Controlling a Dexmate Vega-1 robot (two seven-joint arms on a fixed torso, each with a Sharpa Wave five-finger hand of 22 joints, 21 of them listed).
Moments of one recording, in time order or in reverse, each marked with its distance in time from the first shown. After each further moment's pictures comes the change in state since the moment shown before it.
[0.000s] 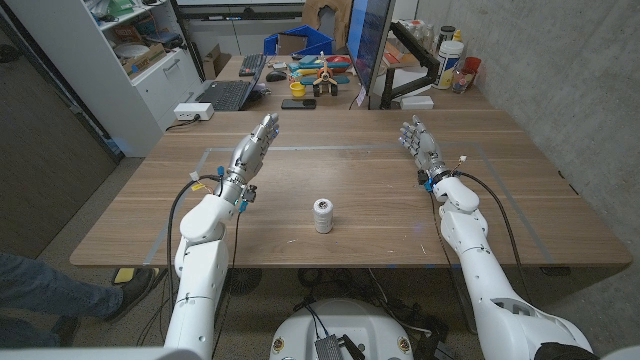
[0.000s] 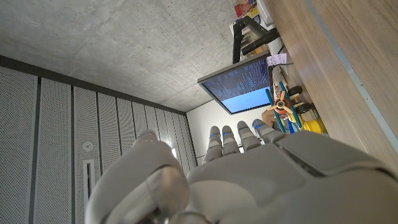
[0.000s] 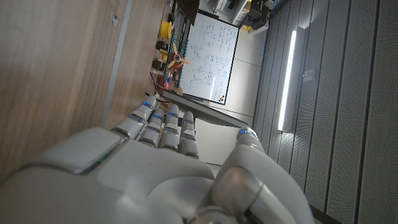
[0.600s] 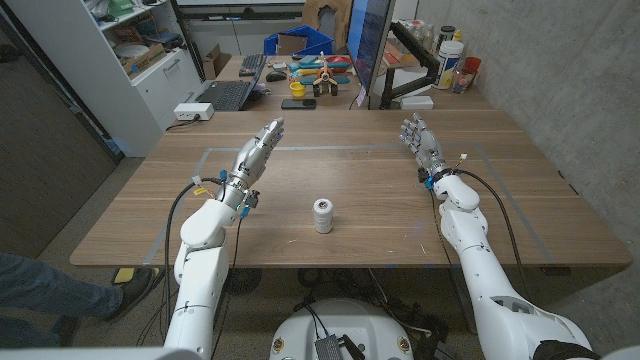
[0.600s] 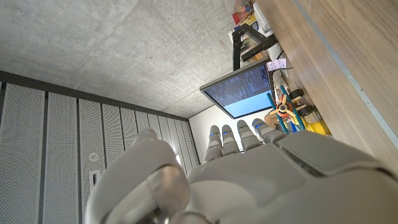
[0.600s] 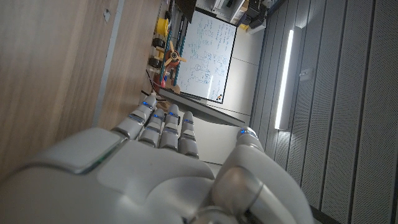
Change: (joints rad) left arm 0.043 0.006 0.019 -0.036 0.037 -0.035 0.005; left_hand 0.015 -0.001 0.001 -0.010 0.000 0.005 -0.005 0.000 0.000 0.005 -0.005 0.000 0.000 0.005 0.005 0.000 0.000 -0.004 0.014 0.000 0.000; right arm 0.006 0.002 0.001 -0.001 0.000 0.009 -0.004; right_hand 0.000 0.000 0.000 0.000 -0.002 0.000 0.000 0.000 0.000 0.005 -0.005 0.000 0.000 0.003 0.003 0.000 0.000 0.000 0.000 0.000 0.000
